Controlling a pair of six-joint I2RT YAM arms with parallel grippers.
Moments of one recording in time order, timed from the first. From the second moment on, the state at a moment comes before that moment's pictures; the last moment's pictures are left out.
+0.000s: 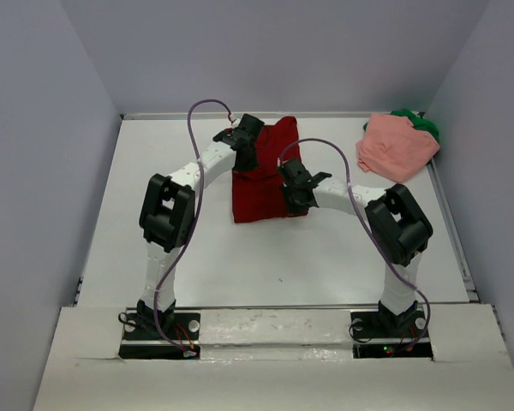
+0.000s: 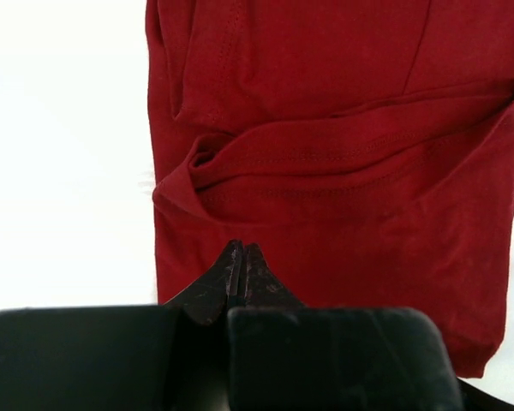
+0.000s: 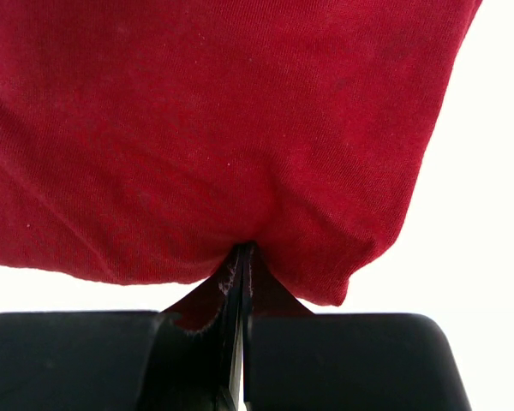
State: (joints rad) left arm -0.52 2.09 1.78 -0.66 -0.25 -0.55; right arm 0.64 1.93 1.29 -0.43 0.18 0.27
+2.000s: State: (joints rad) left arm -0.48 2.29 1.88 -0.64 -0.22 -0.53; right arm 0.65 1.94 1.30 -0.43 0.18 0.27
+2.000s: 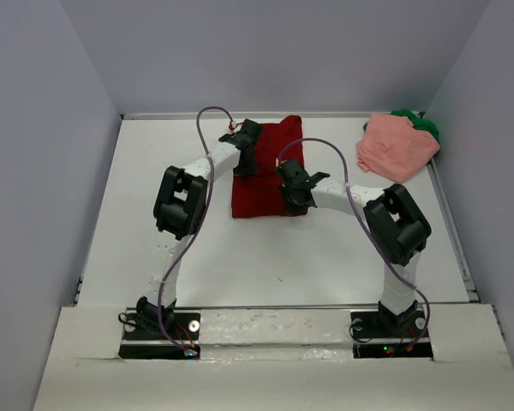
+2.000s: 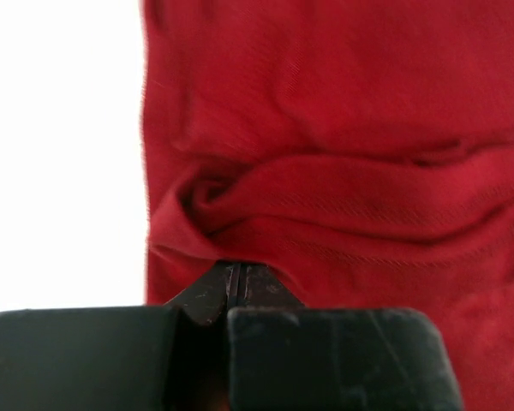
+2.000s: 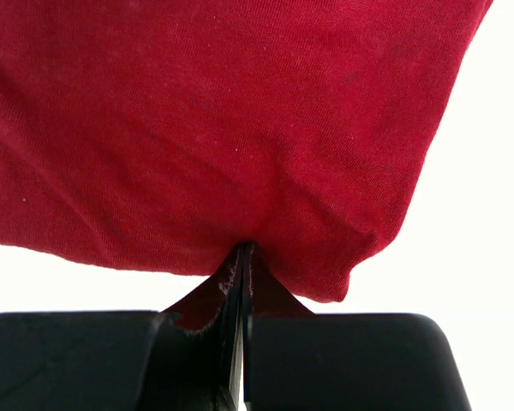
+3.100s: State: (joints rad) left arm -0.37 2.10 1.92 -0.57 -0.37 -0.48; right arm 0.70 1.97 1.42 -0.60 0.28 0.28
